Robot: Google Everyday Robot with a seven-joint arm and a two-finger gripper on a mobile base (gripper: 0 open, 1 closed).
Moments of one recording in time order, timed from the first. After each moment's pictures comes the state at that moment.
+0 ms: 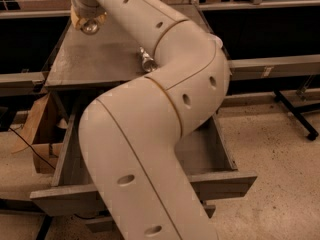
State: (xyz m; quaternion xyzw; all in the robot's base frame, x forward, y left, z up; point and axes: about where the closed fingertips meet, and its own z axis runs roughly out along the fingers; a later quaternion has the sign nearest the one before) arm 0.838 0.216 0.944 -0.25 0.89 0.10 0.36
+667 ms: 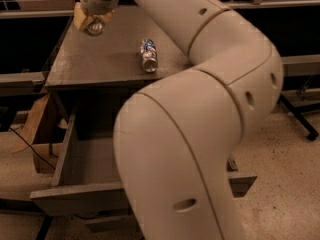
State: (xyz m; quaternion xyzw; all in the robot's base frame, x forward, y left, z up) arm 0.773 0.187 0.967 -0.32 0.88 0.13 0.33
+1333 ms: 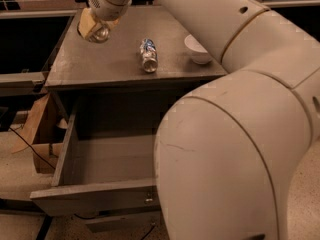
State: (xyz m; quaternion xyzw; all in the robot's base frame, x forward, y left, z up) arm 0.732 0.163 0.966 -0.37 0.86 0.16 0.32
